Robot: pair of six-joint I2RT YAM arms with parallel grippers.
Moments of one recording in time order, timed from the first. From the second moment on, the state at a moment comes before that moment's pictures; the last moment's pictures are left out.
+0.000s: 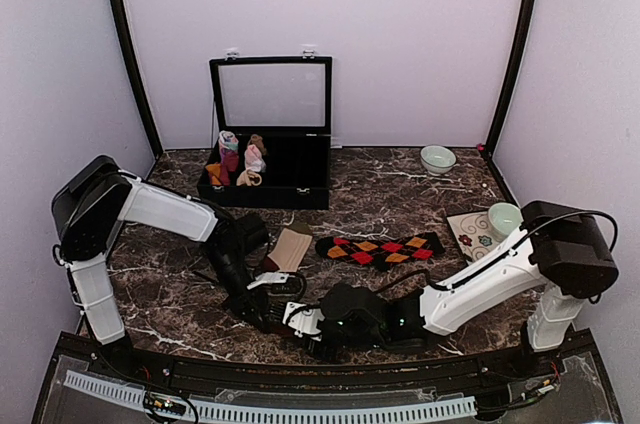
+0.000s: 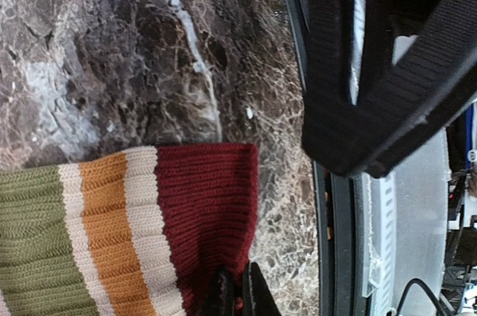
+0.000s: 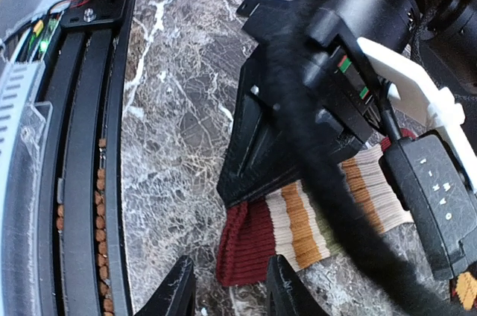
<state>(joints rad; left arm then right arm) -0.75 1.86 1.00 -0.80 0.79 0.79 1.44 1.81 0.84 0.41 0.14 -0.12</state>
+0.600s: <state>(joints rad) -0.71 1.91 1.03 -0.89 0.86 0.83 1.44 1.97 0.93 0.40 0.12 -0.25</state>
